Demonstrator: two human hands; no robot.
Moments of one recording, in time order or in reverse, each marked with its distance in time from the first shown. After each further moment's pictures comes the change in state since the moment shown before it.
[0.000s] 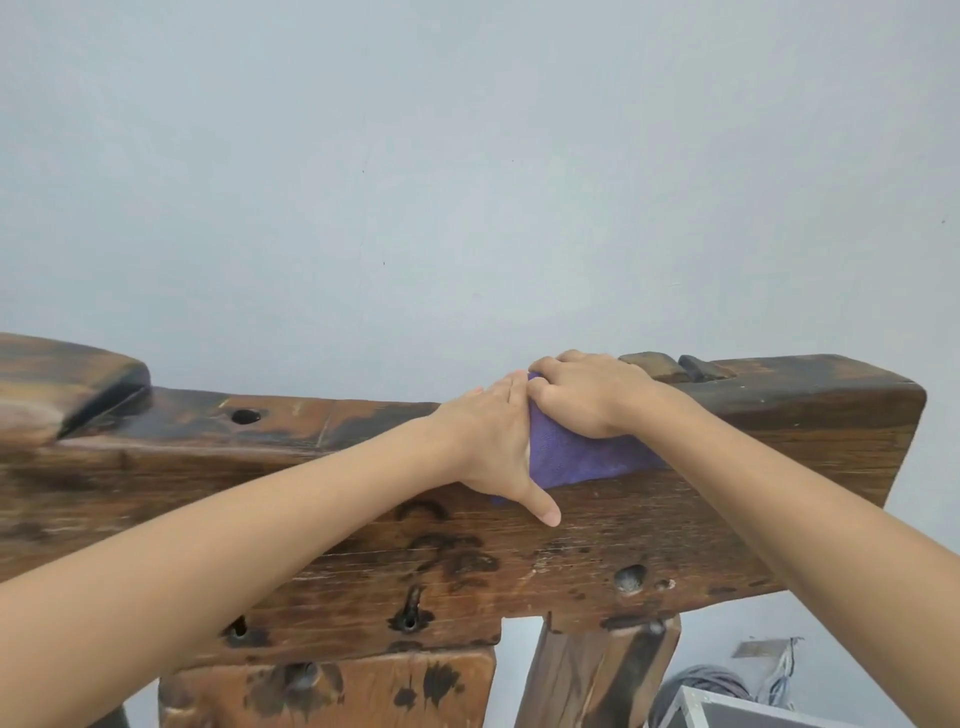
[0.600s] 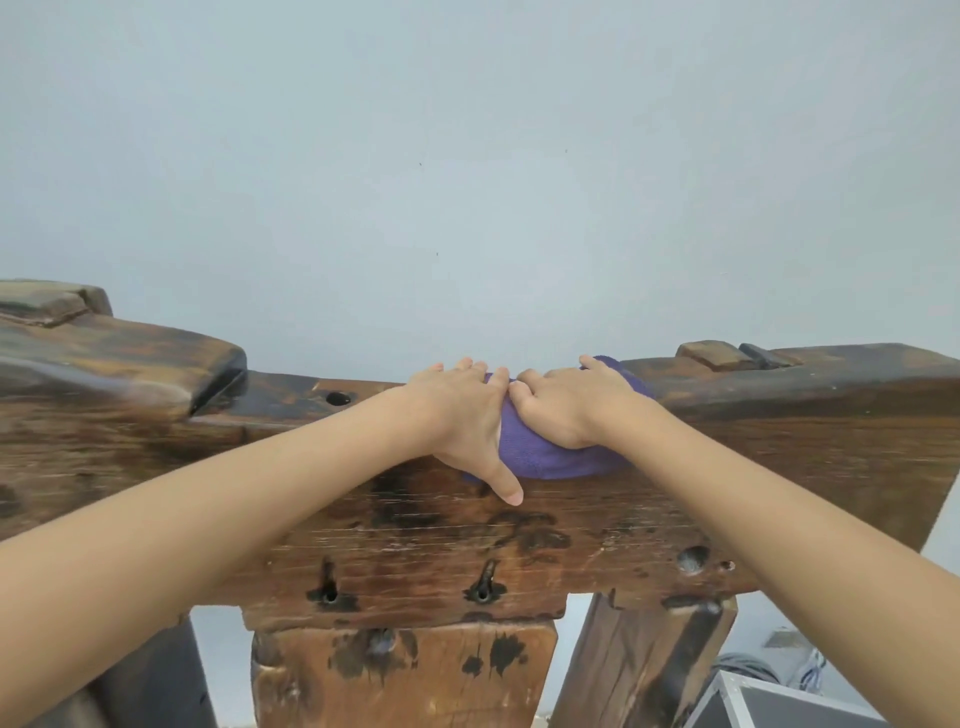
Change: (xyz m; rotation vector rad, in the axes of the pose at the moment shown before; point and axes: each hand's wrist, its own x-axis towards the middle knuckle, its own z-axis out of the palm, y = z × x) left_hand -0.055 -0.073 -0.018 0.204 -0.144 -0.108; right_hand 0.007 -0.088 0.026 -0.064 -0.069 -0.028
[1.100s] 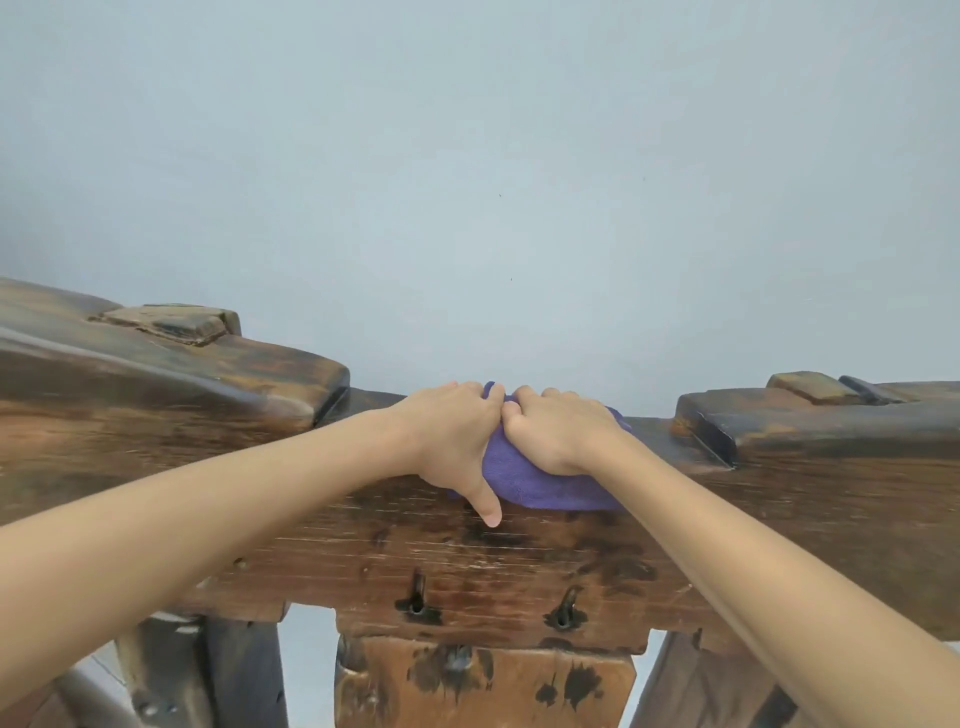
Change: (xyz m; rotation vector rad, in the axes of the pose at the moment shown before) left_hand -0.056 -0.072 0.010 -0.023 0.066 -0.024; right_hand 0.008 -0.090 -0.001 0.257 0.094 -0.063
